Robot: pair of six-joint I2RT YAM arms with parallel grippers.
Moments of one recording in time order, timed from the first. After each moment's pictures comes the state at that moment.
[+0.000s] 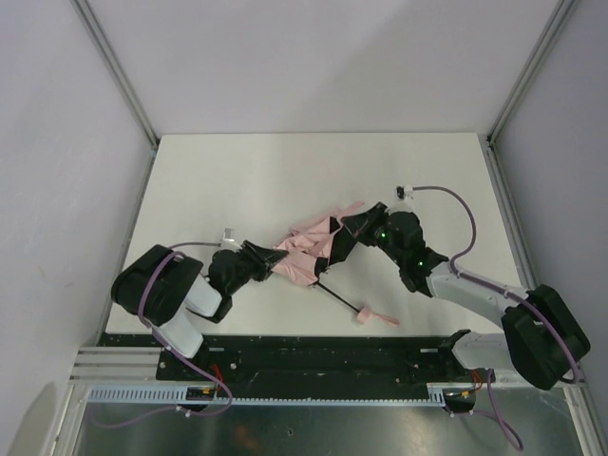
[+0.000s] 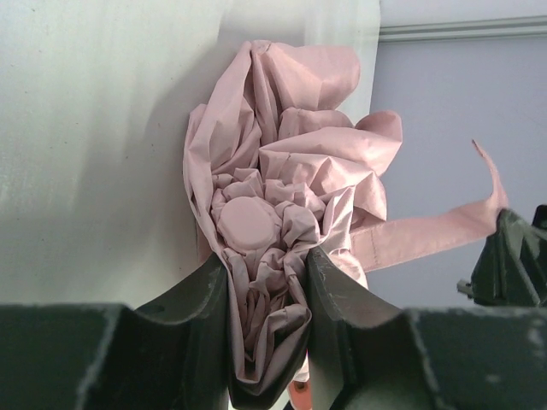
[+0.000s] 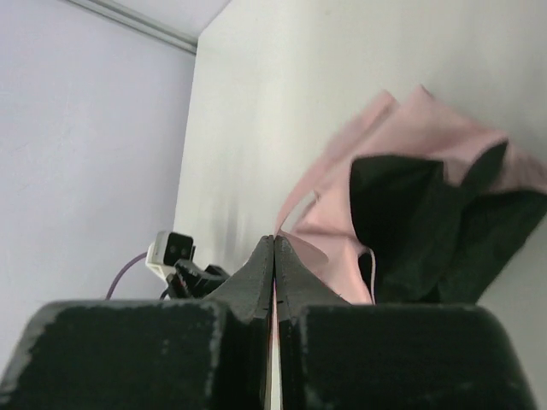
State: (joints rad) left arm -0.41 1.65 0.15 1.18 0.21 -1.30; right arm 0.63 1.24 0.58 0.42 0.09 1.03
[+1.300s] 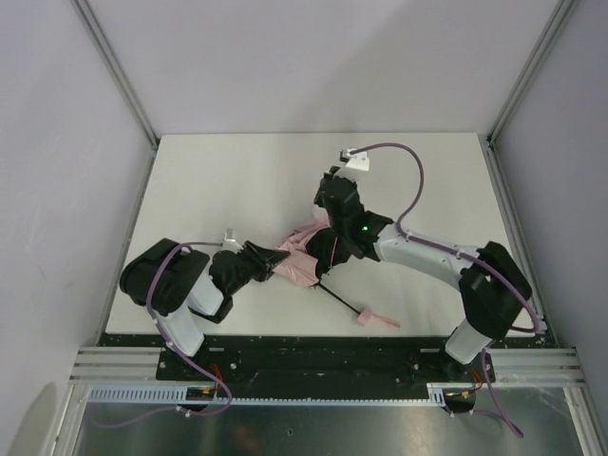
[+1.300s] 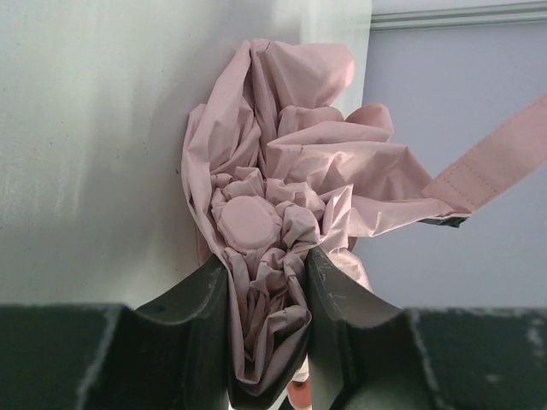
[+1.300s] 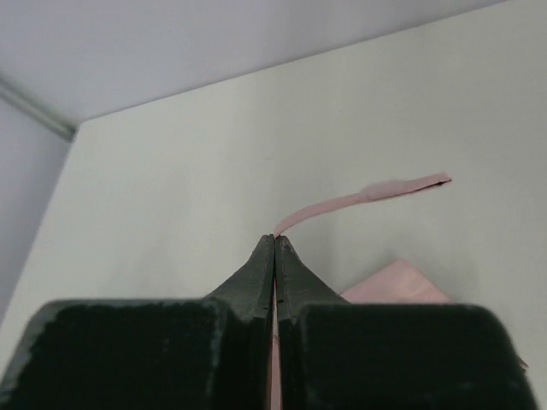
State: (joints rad) left arm -0.40 1.73 0.15 1.28 0.25 -1.31; right arm 0.81 1.60 1.12 0.29 0.62 0.55
